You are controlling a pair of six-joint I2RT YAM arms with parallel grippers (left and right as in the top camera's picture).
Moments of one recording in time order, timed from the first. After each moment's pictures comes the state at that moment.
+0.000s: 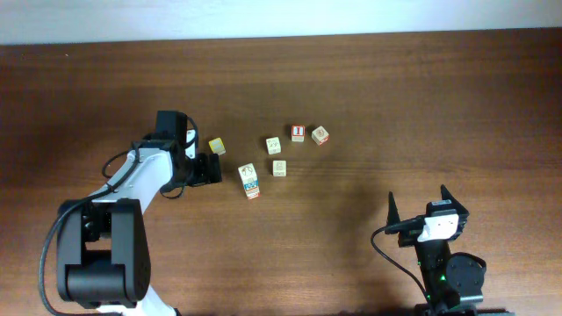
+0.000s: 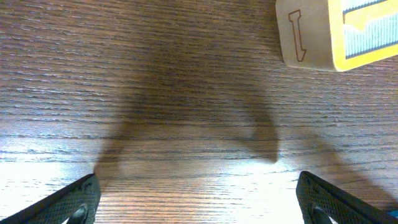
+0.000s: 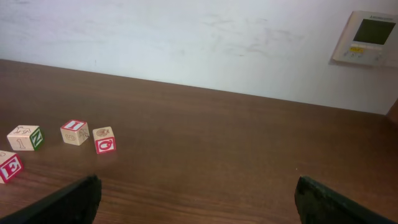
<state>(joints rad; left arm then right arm) -0.04 1.83 1.07 -0.60 0.08 -0.18 0.04 0.01 0.01 -0.08 -0.02 -0.12</state>
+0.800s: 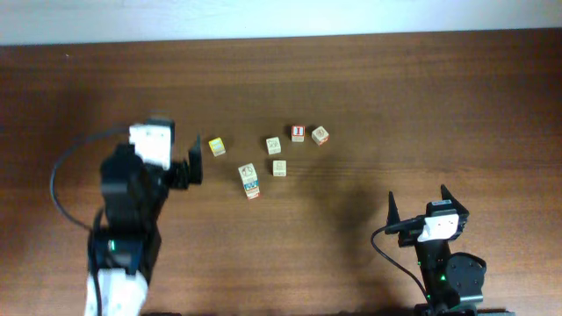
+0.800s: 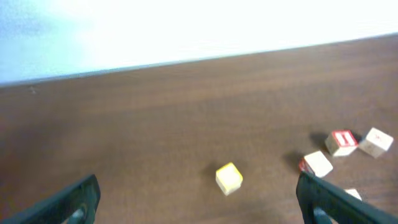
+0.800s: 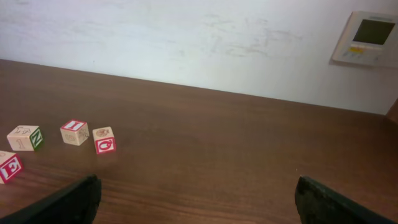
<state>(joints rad) -0.03 0.94 0.66 -0.12 0.06 0.10 0.04 0.01 0.01 -0.08 -0.02 -0.12</state>
